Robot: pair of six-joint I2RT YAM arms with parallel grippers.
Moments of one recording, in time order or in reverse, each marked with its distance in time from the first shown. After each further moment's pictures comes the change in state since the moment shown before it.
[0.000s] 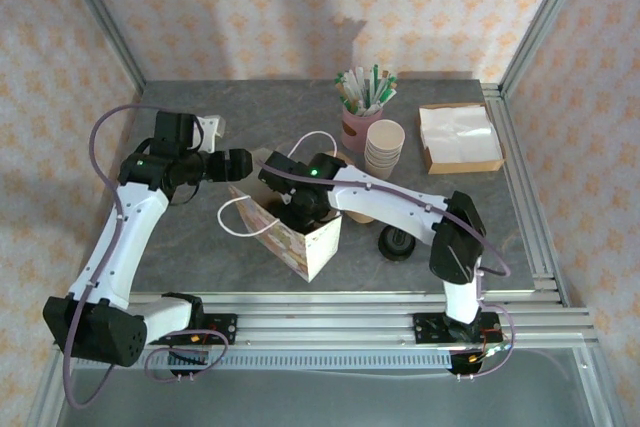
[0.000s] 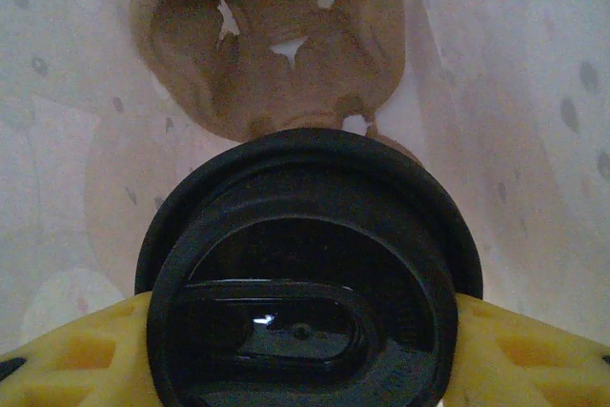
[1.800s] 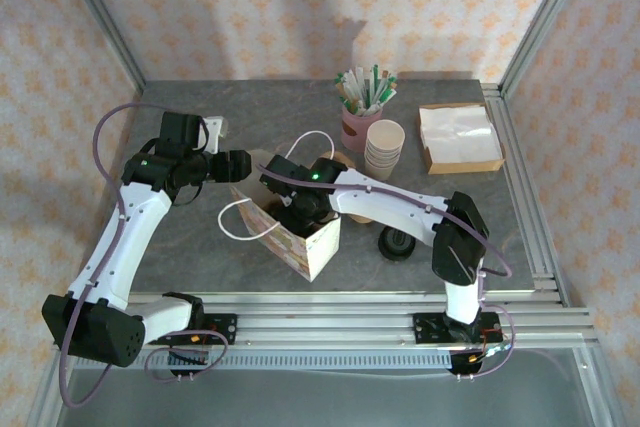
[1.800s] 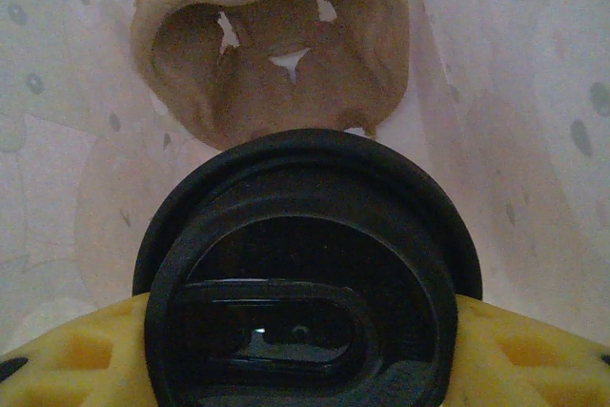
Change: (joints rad) left arm -0.039 0.000 0.000 0.000 -0.075 -0.003; right arm 0.004 0.010 -0.061 0.055 0.016 -0.030
